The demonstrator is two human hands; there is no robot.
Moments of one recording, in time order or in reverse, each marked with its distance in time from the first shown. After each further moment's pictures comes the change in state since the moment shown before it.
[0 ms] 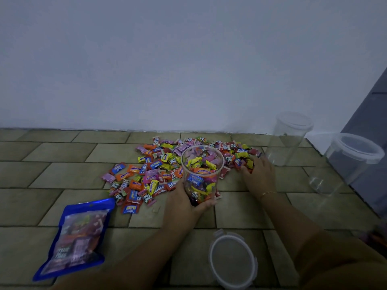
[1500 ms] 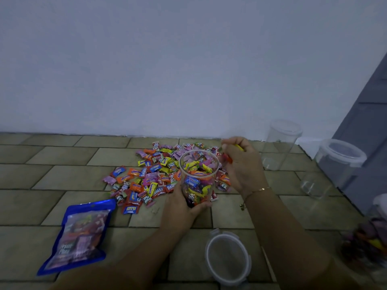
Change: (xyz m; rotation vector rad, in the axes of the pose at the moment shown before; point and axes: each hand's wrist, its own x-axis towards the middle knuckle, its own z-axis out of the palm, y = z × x) left_hand -0.002 -0.007 0.000 0.020 -0.013 -0.001; right_hand -0.065 -0.113 -0.087 1.451 -0.151 0.043
